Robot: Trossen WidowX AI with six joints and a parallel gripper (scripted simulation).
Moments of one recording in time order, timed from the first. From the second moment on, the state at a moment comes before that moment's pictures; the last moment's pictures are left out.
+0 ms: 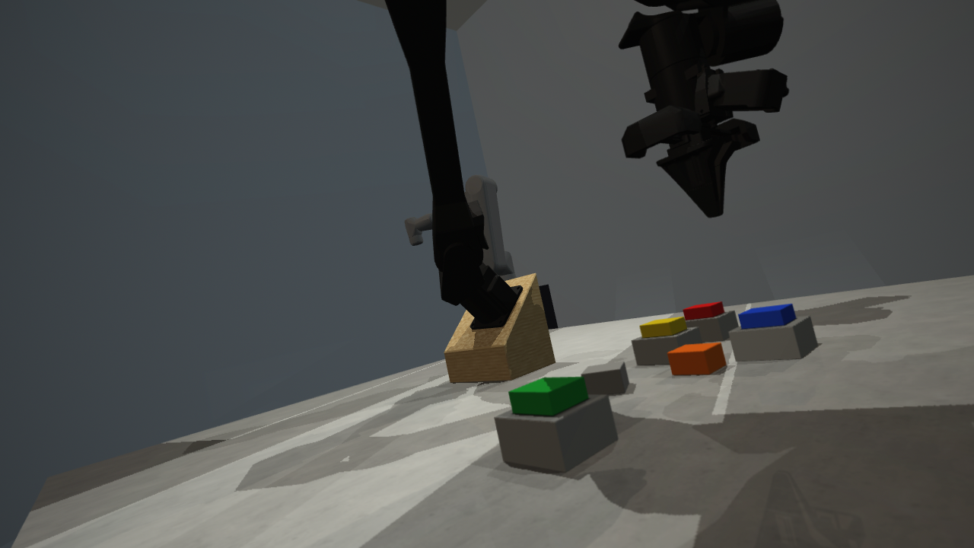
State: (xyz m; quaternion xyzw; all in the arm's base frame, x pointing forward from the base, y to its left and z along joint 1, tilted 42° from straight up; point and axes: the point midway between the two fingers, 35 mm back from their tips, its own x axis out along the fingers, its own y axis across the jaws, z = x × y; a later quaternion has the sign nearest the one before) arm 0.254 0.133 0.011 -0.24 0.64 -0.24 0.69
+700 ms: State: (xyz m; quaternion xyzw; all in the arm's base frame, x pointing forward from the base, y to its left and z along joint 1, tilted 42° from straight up) arm 0.207 0.119 -0.067 -0.25 0.64 -0.25 0.68
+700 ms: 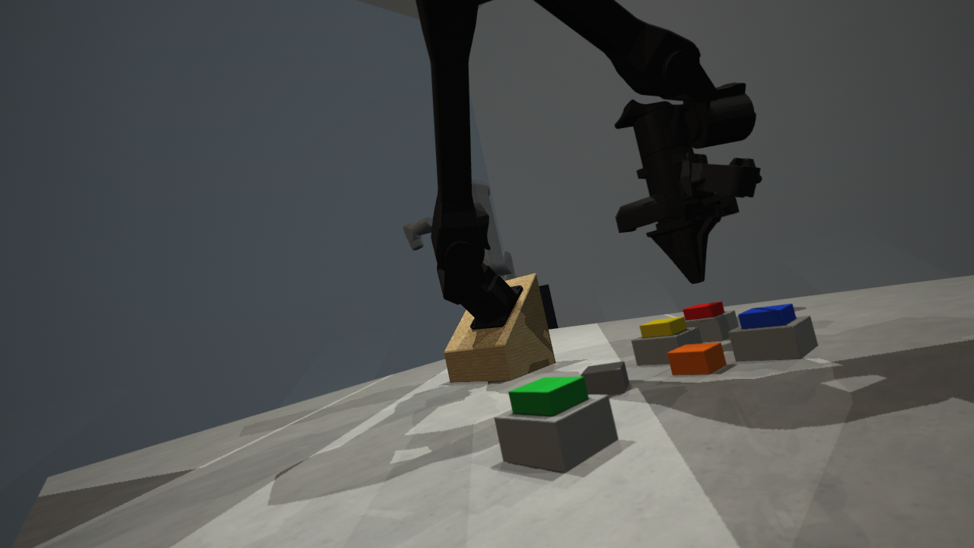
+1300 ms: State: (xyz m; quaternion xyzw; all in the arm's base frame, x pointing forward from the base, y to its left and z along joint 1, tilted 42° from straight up) arm 0.209 0.099 -0.088 -0.25 0.64 -0.25 0.68
